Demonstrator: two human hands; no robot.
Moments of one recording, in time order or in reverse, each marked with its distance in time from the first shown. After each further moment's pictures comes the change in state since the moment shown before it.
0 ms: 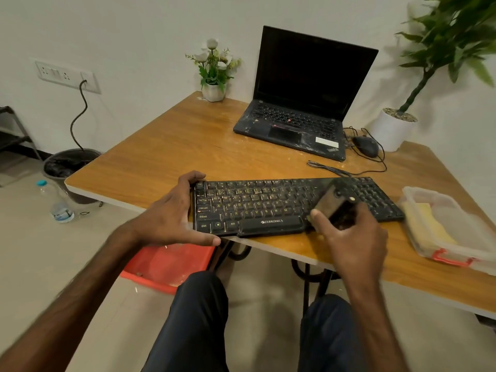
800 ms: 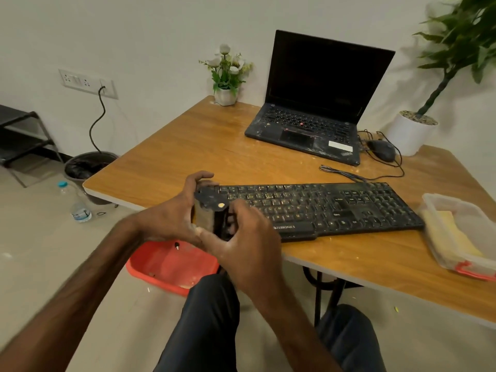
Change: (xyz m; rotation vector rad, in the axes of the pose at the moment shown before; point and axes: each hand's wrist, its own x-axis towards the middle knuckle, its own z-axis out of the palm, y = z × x) left_hand 0.003 -0.013 -0.018 -0.345 -0.202 -0.029; right_hand -0.067 -0.108 0.075 0.132 -0.301 -0.475
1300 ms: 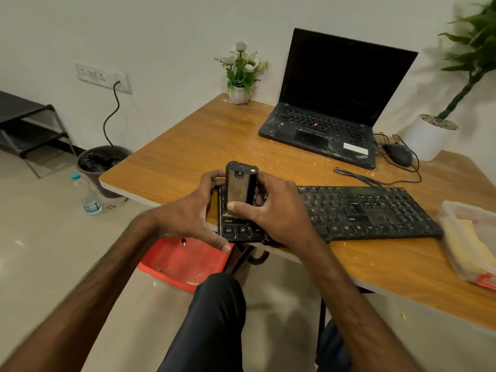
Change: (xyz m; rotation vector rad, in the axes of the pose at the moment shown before) left_hand 0.002 0.004 0.000 0.017 0.007 -0.005; right_hand 0.064 0.032 -0.016 0.112 -0.196 -0.098
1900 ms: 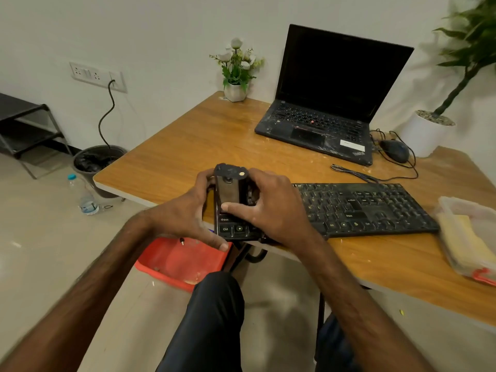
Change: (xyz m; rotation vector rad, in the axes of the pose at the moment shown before) left_hand 0.001 -0.001 0.003 0.054 0.025 0.033; right_hand 0.002 0.001 0.000 -0.150 0.017 -0.131
